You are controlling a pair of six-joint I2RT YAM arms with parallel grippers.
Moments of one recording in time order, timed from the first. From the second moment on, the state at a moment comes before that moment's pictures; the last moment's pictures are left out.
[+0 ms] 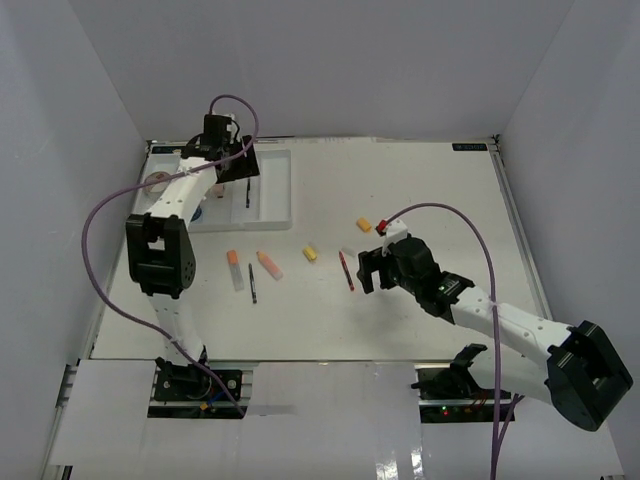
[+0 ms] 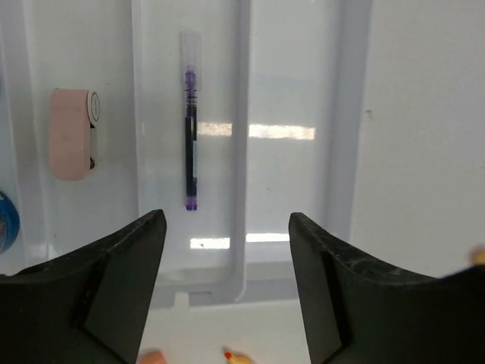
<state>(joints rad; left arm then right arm) -0.15 2.05 1.79 -0.56 0.00 -0.25 0.74 1.06 0.51 -0.01 0.12 0.19</state>
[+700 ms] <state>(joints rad) -0.15 1.07 0.84 -0.34 0.06 -0.39 0.85 1.57 0.81 -0.19 0.18 0.23</state>
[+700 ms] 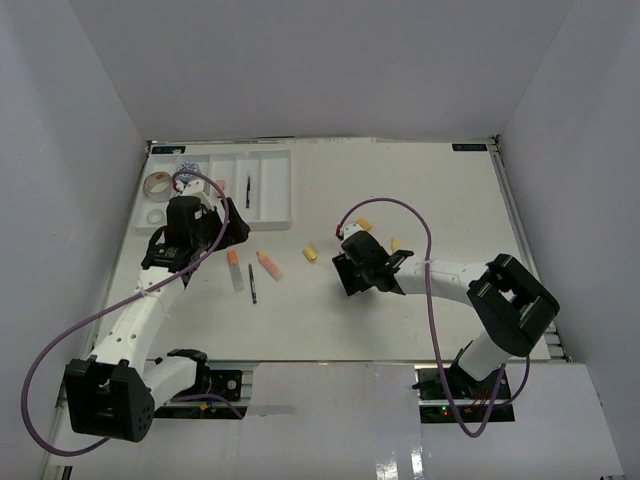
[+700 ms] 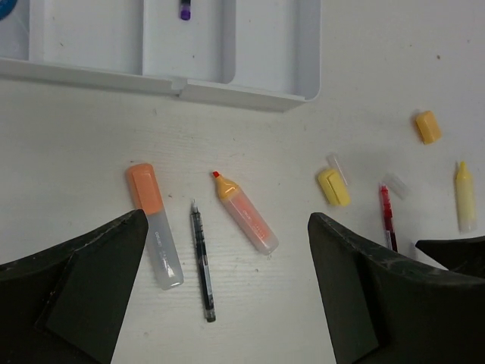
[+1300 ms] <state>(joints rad) -0.15 1.04 0.79 -0.30 0.14 -0.42 0.92 1.66 0.89 -0.21 0.27 0.27</state>
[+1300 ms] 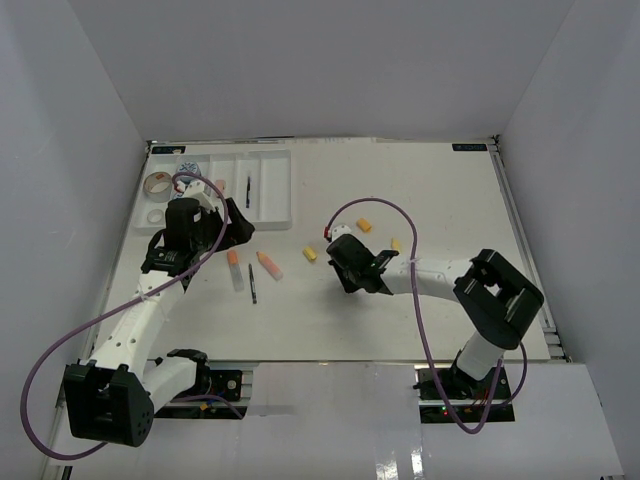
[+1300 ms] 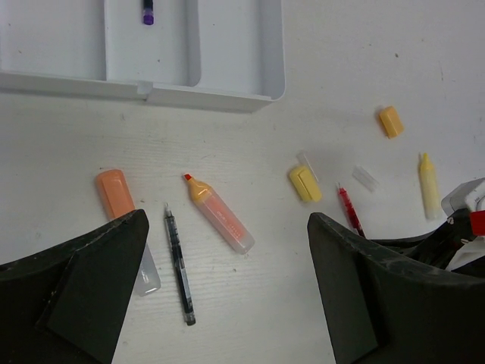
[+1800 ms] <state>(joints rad) -0.21 0.96 0.77 -0.22 0.33 -0.58 0.97 1.22 0.76 -0.06 0.22 0.31</state>
